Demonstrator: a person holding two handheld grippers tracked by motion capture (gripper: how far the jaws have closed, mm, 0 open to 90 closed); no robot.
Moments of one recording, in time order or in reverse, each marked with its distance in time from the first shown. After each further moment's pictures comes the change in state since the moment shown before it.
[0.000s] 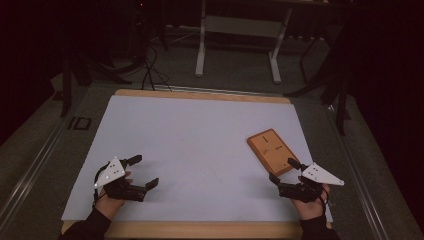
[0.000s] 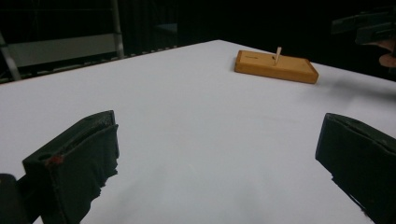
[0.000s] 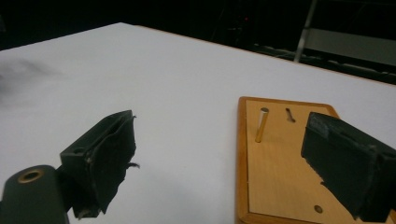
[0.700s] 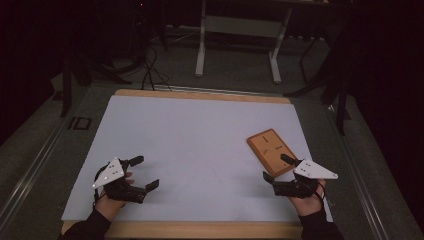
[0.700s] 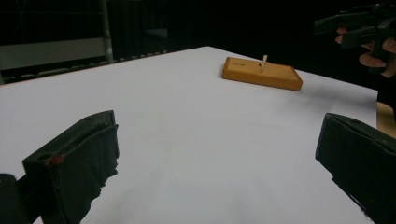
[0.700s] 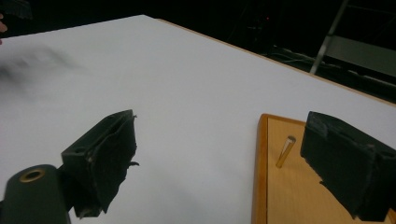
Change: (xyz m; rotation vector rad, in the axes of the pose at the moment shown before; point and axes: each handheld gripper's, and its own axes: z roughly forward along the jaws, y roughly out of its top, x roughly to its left) left arm -0.003 0.003 -0.001 -0.026 -0.047 -0.029; right arm 0.012 0.025 0.009 0.032 0.068 -0.098
